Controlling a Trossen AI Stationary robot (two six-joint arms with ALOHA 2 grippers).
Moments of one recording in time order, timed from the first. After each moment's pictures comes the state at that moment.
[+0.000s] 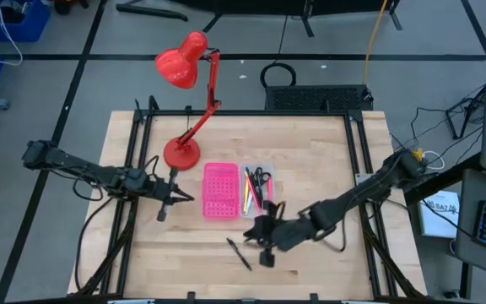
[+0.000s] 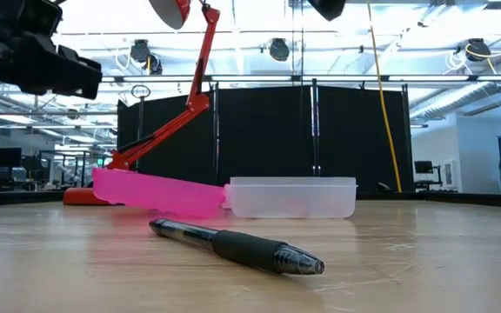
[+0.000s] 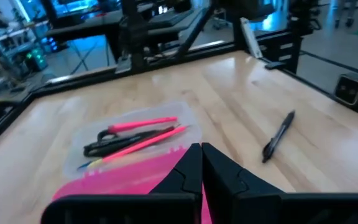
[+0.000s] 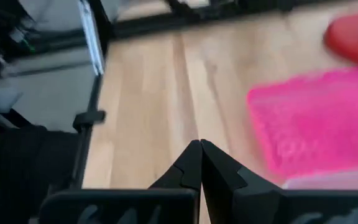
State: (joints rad) left arm -0.25 0.58 0.11 0.28 -0.05 0.15; right arm 0.51 1.72 1.30 -0.20 0.39 0.48
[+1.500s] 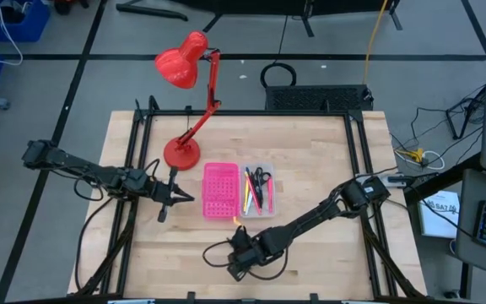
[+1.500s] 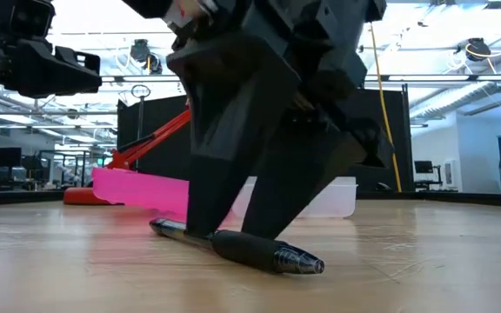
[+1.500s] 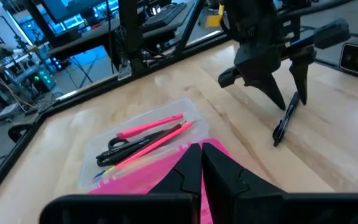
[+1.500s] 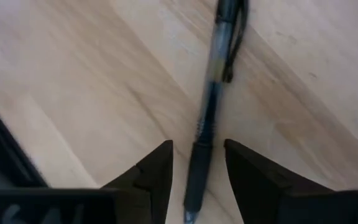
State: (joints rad) left arm -0.25 0.58 0.11 0.27 -0.05 0.31; right arm 0.47 2.29 1.76 -0.63 0.03 1.24
